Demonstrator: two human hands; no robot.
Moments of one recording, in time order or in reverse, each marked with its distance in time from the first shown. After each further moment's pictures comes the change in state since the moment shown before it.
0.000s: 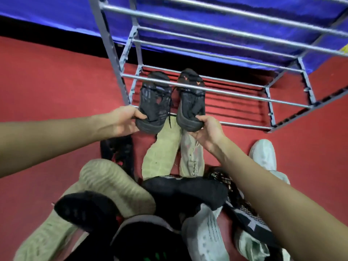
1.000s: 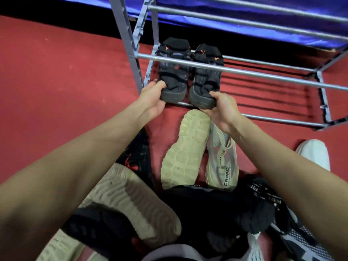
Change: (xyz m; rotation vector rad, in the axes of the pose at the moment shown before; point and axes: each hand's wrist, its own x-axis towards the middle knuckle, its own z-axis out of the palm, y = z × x) left_hand 0.112 0.008 0.003 -0.295 0.102 0.287; right_hand 0.098 0.019 0.033 -0.051 -0.006 -0.068
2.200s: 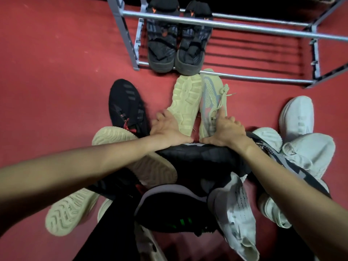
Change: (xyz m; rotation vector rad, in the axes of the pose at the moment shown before) left_hand -0.140 -0.106 -0.011 1.689 -0.106 -0.107; right_hand -0.124 0.053 -0.067 -1.734 0.025 0.249
